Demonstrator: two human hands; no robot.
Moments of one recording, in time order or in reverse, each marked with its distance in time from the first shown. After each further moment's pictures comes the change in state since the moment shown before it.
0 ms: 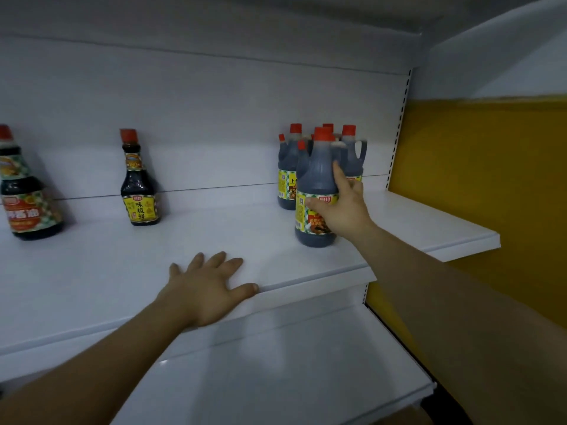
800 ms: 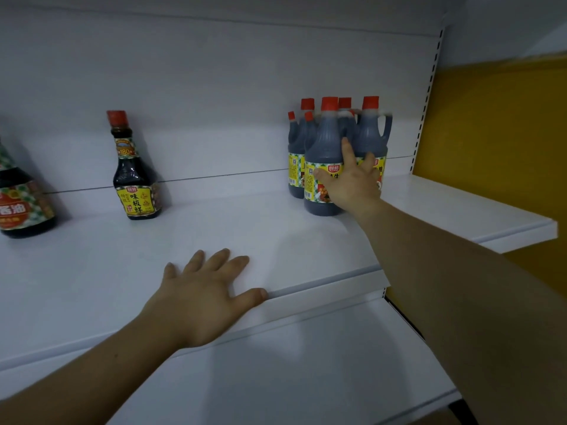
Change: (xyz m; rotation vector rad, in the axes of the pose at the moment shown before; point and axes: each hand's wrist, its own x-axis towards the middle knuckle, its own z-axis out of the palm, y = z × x) left_hand 0.000 -0.001 0.005 0.018 0.047 0.010; right_hand 0.071 0.033 0.040 -0.387 0.117 0.041
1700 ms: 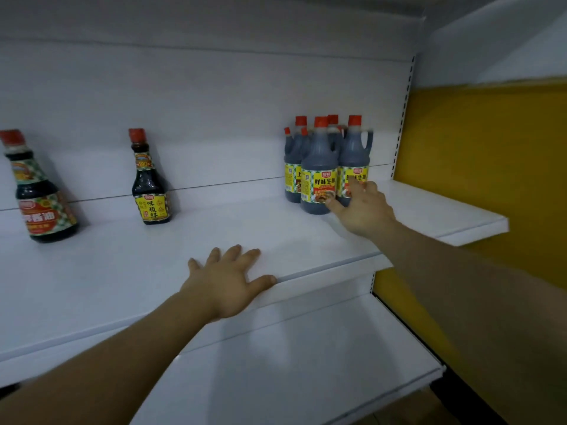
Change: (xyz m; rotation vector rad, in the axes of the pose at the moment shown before) left_hand -0.002 0.002 -0.010 -0.029 -0.059 0.026; right_hand -0.074 0.007 -0.058 -0.173 -0.135 -0.008
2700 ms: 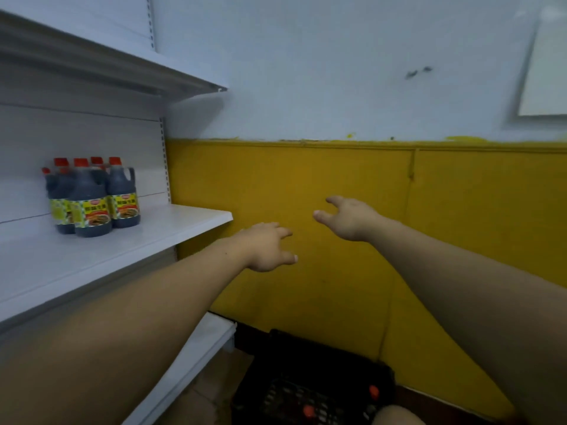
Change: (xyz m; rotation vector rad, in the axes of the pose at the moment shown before) left_hand -0.243 0.332 -0.075 -0.048 0.018 0.972; right_hand -0.409 0.115 -0.344 -0.294 0.052 0.564
